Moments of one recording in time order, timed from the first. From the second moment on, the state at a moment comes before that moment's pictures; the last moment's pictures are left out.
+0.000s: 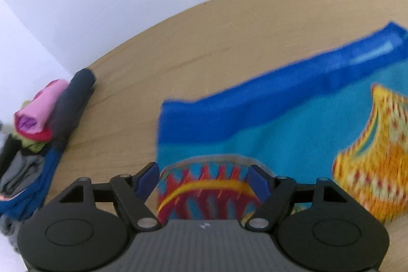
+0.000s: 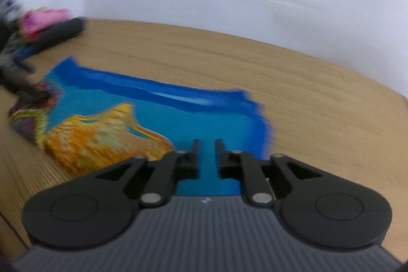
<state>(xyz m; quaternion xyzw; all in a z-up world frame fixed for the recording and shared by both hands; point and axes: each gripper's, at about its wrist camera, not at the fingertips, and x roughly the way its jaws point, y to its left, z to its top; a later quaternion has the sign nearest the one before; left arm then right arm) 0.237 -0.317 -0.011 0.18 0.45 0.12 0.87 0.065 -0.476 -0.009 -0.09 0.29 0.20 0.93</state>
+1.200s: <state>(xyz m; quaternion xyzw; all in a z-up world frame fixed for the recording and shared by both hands) 0.240 -0.391 -0.011 0.15 0.43 -0.04 0.89 0.006 -0.555 -0.093 0.50 0.32 0.02 0.81</state>
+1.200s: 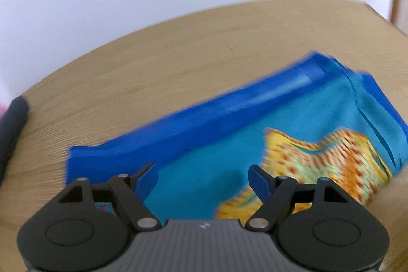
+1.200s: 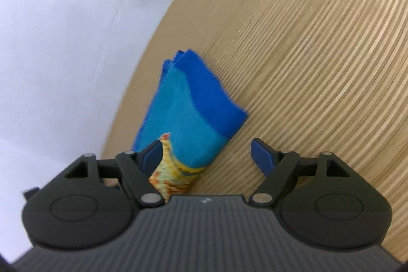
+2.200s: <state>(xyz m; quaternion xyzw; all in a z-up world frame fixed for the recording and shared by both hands) 0.176 -0.249 0.000 0.04 0.45 0.06 0.89 0.029 -0.246 -0.090 -0.45 0.19 0.24 0.84</state>
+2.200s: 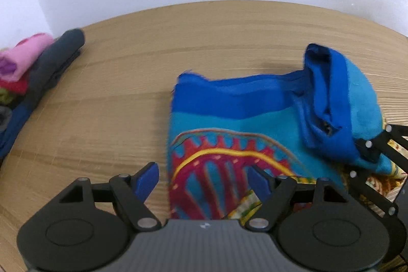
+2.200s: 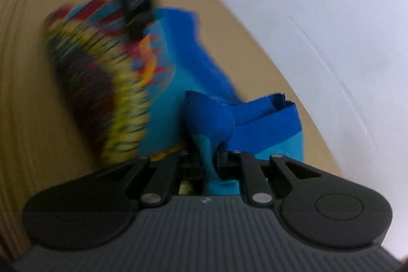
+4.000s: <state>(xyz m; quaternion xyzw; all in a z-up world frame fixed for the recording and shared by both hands) 0.264 -0.366 0.024 0.01 0.39 -0.10 0.91 0.093 -0.374 -0.072 0.00 0.32 0.34 0.88</state>
